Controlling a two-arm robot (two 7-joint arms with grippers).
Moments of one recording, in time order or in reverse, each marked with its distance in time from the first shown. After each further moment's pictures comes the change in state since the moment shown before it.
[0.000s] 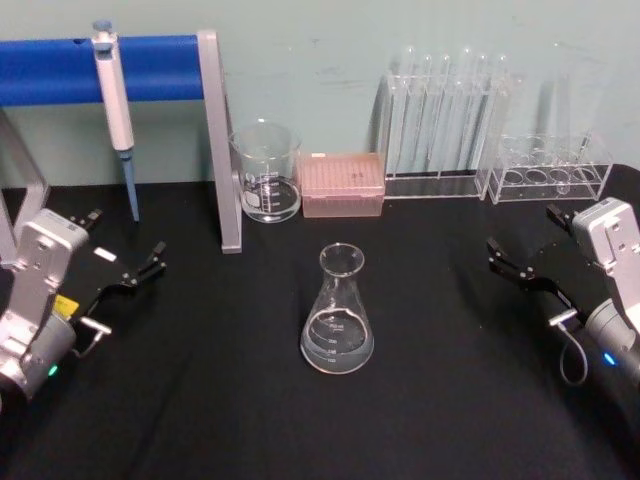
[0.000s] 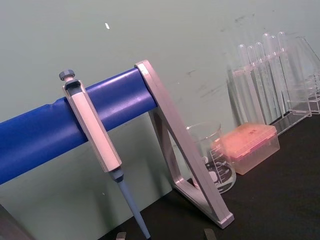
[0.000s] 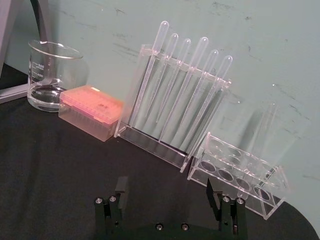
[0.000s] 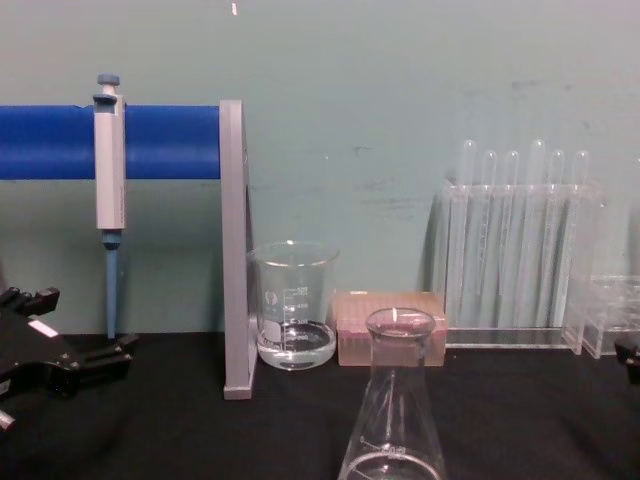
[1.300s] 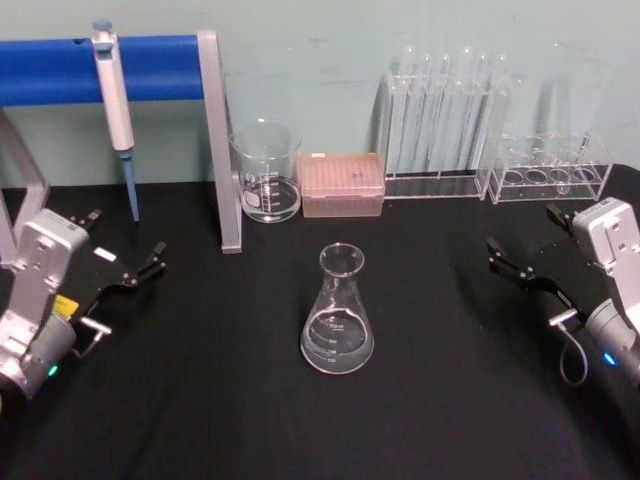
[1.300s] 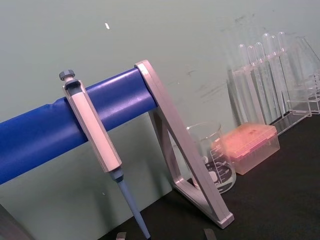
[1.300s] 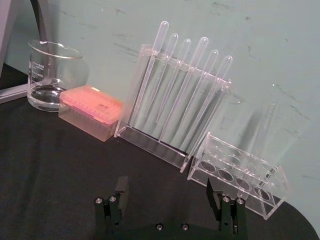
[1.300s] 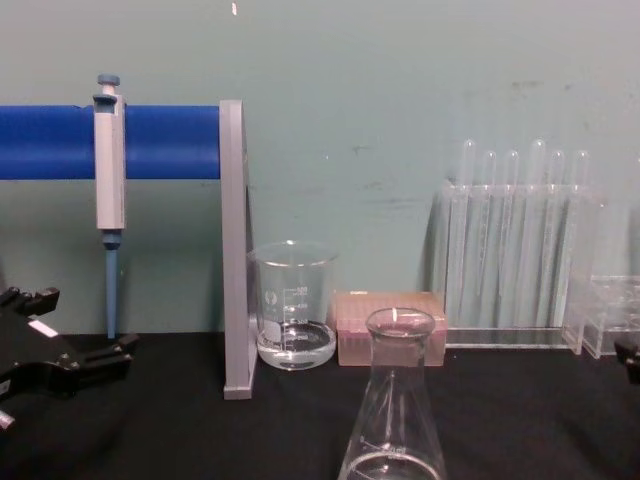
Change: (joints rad) left arm 0.000 0.000 0.000 0.000 0.000 0.000 0.000; right arm 0.000 0.000 0.000 0.000 0.000 0.000 0.000
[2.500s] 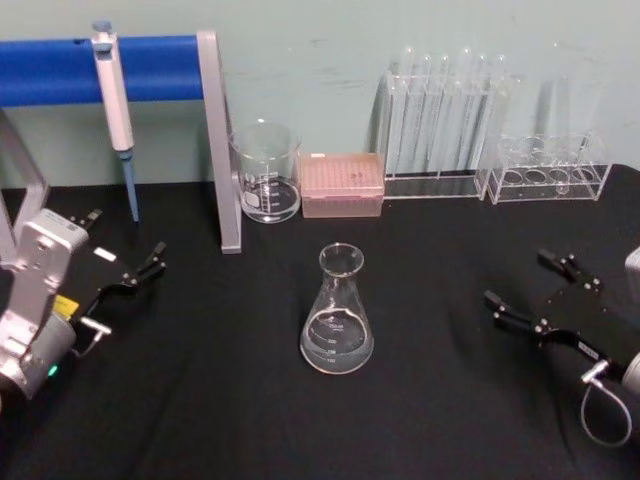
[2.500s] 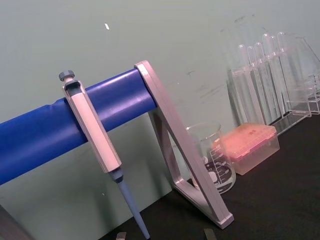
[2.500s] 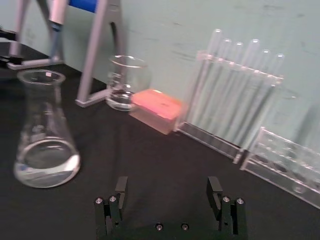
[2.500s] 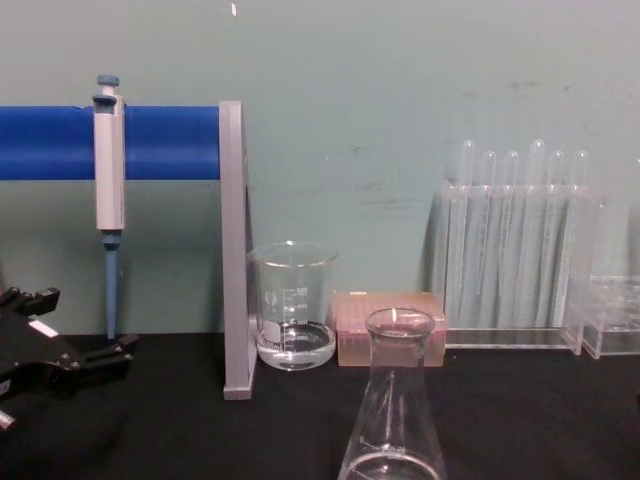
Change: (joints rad) left arm 0.000 0.000 0.000 0.000 0.000 0.000 0.000; right arm -0.217 0.108 0.133 -0.202 0.149 0.001 0.267
